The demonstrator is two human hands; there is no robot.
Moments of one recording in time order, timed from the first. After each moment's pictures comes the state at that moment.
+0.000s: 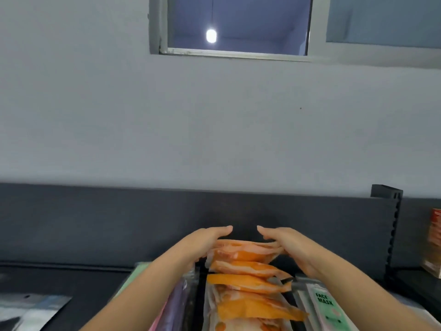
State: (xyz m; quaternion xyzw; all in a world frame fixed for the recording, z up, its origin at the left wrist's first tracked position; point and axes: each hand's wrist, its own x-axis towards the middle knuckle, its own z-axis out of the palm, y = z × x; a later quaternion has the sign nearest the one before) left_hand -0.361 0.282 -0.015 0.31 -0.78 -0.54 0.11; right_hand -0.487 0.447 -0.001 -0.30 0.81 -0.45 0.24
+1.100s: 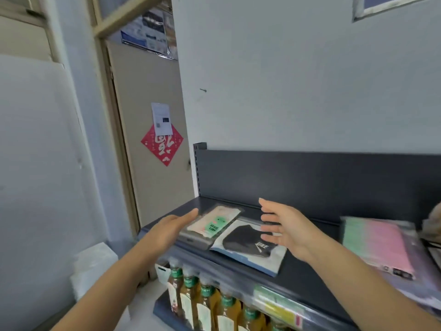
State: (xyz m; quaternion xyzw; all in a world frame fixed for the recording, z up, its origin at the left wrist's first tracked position) left_hand 0.120 0.204 -0.031 0.52 -0.69 -0.39 0.33; right_hand -0.113 0.268 -0.029 -0.38 0.56 -0.56 0.47
